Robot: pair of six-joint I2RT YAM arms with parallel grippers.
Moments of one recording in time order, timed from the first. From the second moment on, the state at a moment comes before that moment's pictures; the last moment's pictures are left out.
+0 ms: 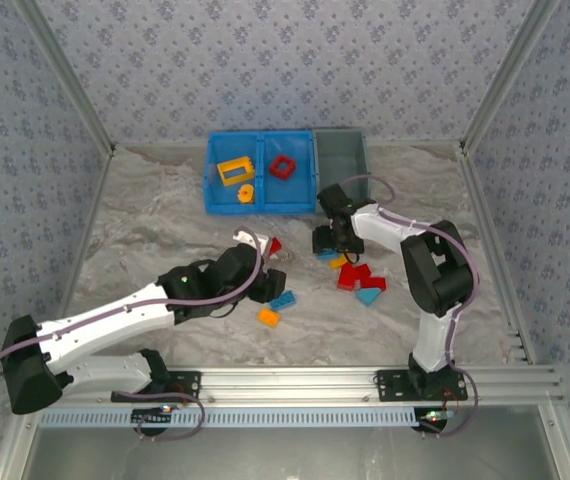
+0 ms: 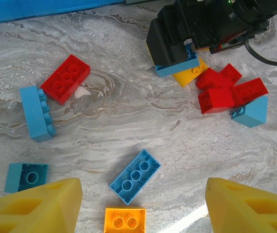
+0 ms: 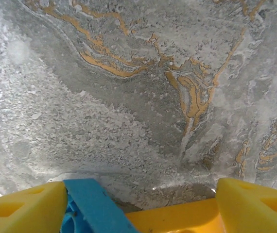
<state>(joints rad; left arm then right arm) -1.06 1.13 0.90 -0.55 -0.26 -0.61 0.49 1.88 1.25 -0.66 0.07 0.45</state>
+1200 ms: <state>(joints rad) -1.08 1.17 0.90 -0.54 -0.28 -0.62 0.51 1.80 1.28 -0.64 0.05 0.53</state>
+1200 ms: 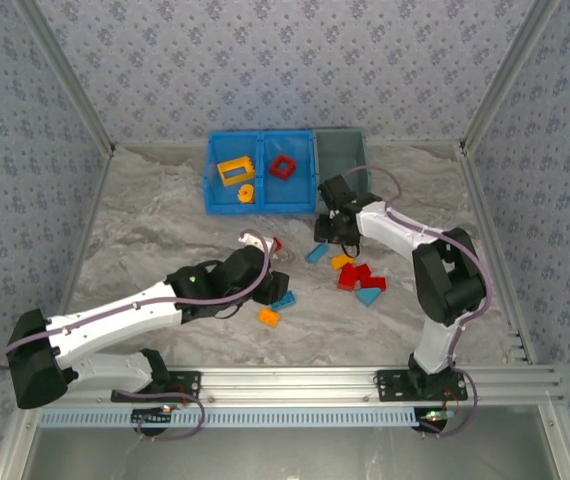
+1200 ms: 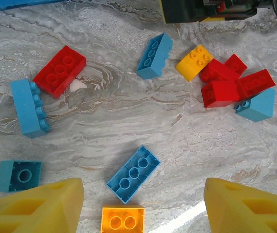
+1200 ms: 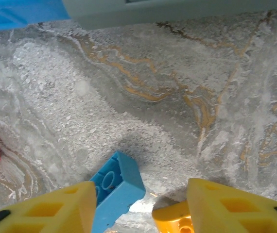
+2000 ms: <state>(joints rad) -1.10 0.87 0.72 -0.48 -0.22 -0.58 0.58 1.80 1.14 -0.52 -0.01 1.10</state>
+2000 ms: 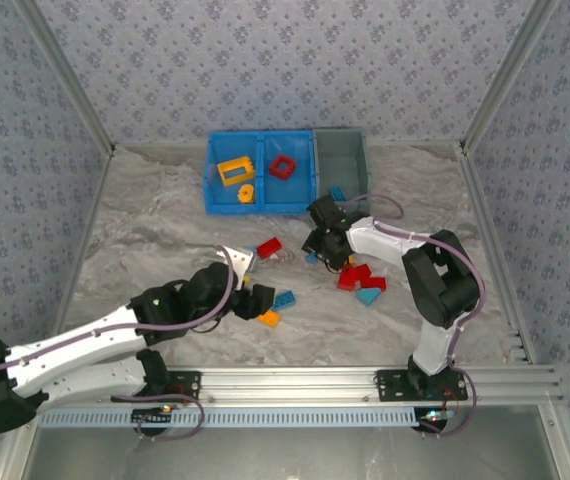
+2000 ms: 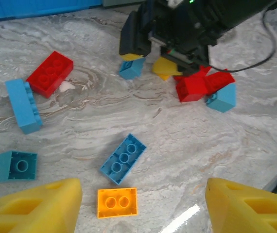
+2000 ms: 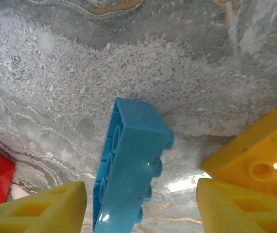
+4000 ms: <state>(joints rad) -1.29 1.61 1.39 -0.50 -0.58 -0.41 0.25 2.28 1.96 -0.77 -0.25 0.35</state>
